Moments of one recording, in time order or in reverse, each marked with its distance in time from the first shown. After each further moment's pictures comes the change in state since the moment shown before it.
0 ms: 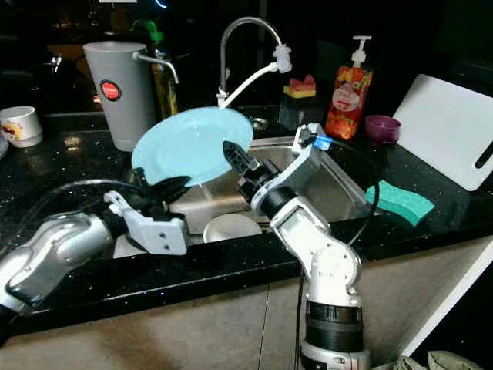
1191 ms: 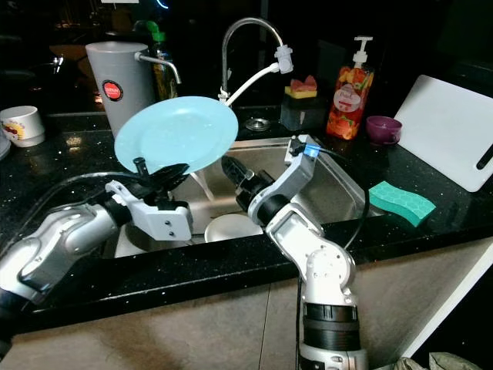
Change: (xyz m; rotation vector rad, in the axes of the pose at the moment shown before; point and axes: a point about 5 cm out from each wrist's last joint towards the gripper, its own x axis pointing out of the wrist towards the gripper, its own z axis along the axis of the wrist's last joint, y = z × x) left arm 0.011 0.007 -0.006 0.056 0.032 0.065; right arm 0.003 -0.017 -0.014 0.020 0.067 -0.111
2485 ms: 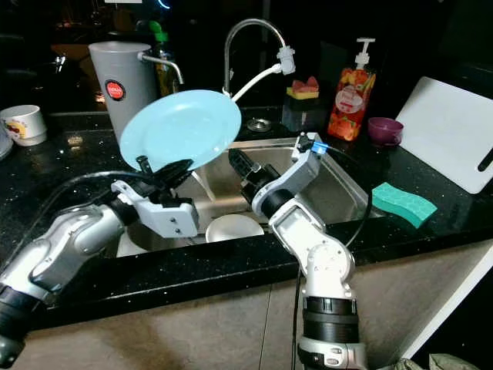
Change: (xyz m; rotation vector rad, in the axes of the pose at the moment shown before) left arm 0.007 -0.004 0.003 -0.036 -0.002 0.054; right arm 0.003 0.001 0.013 0.045 -0.081 0.025
